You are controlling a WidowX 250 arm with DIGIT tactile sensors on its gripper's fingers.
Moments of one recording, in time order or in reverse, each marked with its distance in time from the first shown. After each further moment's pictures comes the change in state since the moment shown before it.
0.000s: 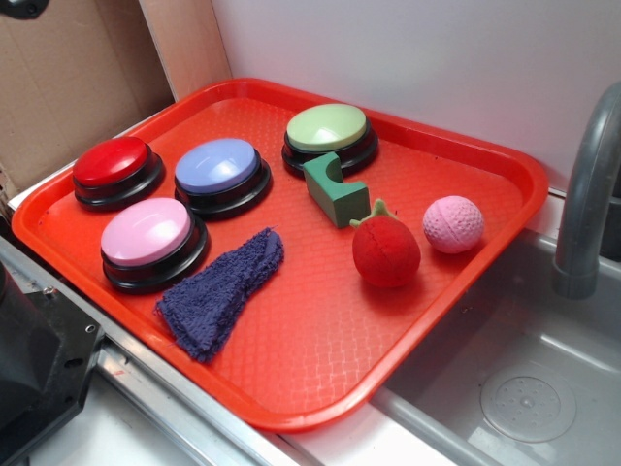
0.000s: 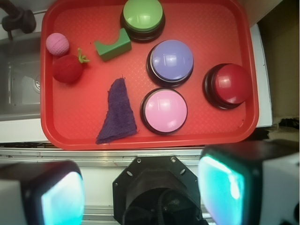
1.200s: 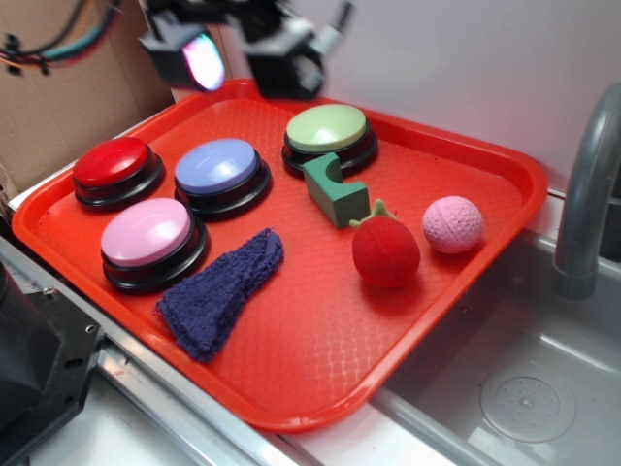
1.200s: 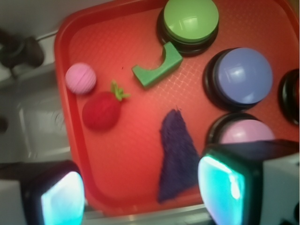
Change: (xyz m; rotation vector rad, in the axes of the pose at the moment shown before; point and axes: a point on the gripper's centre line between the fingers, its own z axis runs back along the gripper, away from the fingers) arm 0.080 -0.094 -0.098 -0.050 0.009 0.229
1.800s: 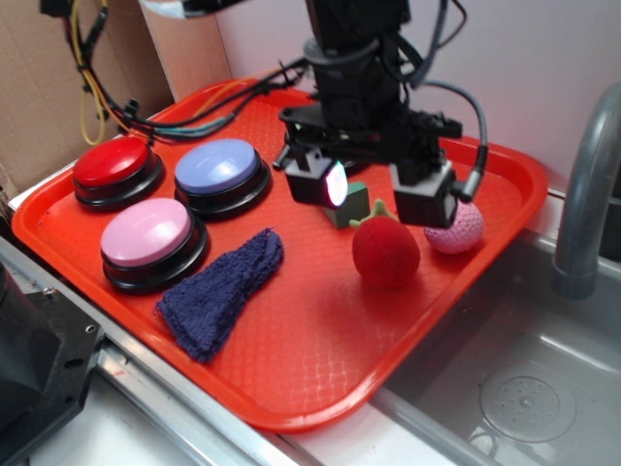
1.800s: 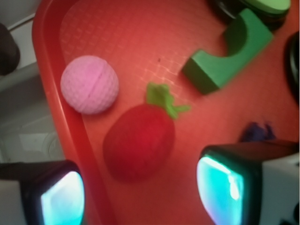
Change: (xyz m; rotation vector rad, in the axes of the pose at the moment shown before) arm 0.020 -0.034 -0.082 0.023 -0.008 0.047
